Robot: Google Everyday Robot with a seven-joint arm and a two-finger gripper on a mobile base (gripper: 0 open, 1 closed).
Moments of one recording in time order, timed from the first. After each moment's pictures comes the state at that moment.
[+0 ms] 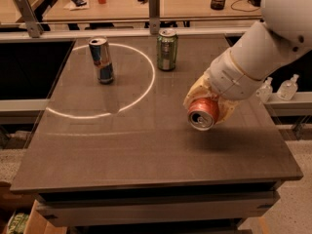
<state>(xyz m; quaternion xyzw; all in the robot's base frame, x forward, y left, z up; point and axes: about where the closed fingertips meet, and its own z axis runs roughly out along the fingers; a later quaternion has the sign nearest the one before) 0.476 -0.109 0.875 -0.95 0.22 -0.03 0.23</state>
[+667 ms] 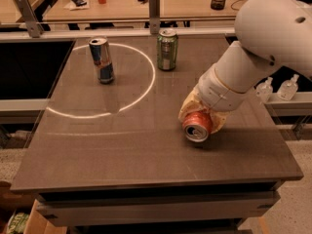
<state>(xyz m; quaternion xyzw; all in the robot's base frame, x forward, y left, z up) 0.474 -0.104 0.836 -0.96 0.19 -0.02 0.19</state>
